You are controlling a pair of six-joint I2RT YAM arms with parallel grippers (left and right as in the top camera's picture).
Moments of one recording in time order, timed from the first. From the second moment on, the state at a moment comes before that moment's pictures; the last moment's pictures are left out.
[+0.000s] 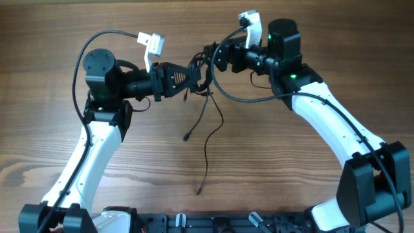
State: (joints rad) left arm -0.11 1.37 0.89 0.47 1.33 -0.86; right arm 0.32 1.69 1.20 0.06 -0.58 0.36
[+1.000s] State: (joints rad) left arm 0.02 1.44 0.87 0.57 1.51 -0.86; right arm 0.47 1.70 1.23 -0.18 -0.68 0.39
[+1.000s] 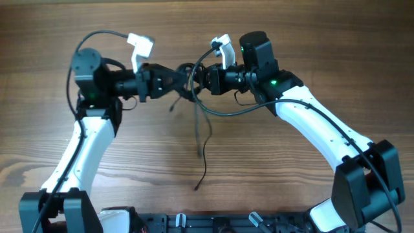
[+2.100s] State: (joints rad) left arm 0.11 1.41 0.89 0.51 1.55 -1.04; right arm -0.02 1.75 1.19 -0.27 -0.34 0.42
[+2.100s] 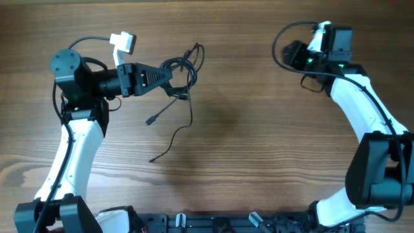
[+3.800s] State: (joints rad) left arm 0.11 1.41 0.89 0.47 1.56 -0.74; right arm 0.39 1.75 1.19 0.26 -1.03 1.16
